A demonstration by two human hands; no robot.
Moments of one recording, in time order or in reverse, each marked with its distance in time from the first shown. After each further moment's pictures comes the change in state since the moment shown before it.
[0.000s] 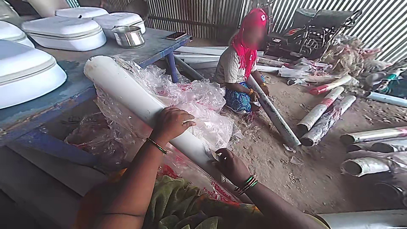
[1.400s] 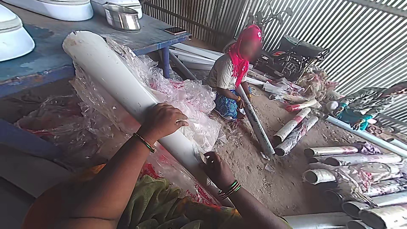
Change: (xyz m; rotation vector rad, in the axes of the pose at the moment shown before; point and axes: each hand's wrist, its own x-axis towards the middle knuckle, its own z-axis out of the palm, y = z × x) left_hand 0.001 0.000 0.001 -0.047 0.009 0.032; right_hand 0.000 0.000 0.004 -0.023 0.049 0.002
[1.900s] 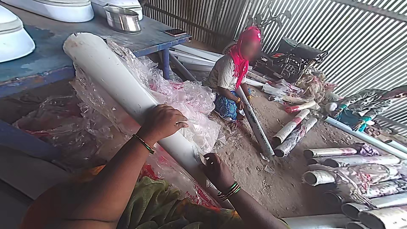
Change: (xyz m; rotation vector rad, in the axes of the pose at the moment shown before) left_hand 0.000 -0.001 0.000 0.002 -0.009 -0.002; right_hand 0.000 -0.002 0.000 -0.005 -0.007 0.020
